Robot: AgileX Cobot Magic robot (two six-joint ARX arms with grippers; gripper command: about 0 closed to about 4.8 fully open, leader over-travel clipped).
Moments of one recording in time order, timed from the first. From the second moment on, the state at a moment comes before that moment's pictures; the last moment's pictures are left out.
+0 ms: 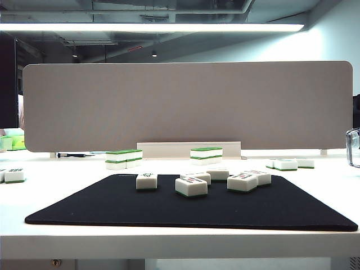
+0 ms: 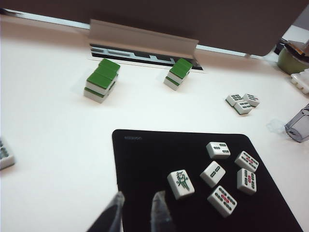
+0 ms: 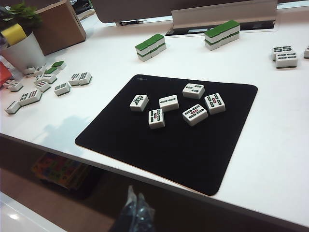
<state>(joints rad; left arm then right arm) 0.10 0.68 0.71 -0.34 0.53 -0.16 0.01 0.01 0.86 -1.17 -0.52 0.12</state>
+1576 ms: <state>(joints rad) -0.34 1.78 1.47 -0.73 0.28 0.37 0.01 0.01 0.85 -1.17 -0.52 0.12</state>
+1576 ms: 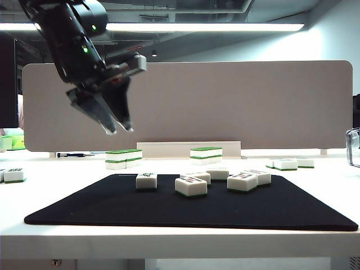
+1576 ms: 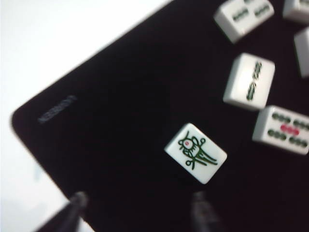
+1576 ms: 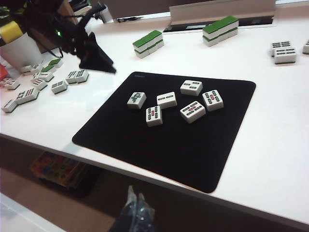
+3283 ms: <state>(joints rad) -0.48 2.00 1.56 -0.86 0.16 0.86 0.01 0.01 0.84 -1.17 -0.49 0.12</state>
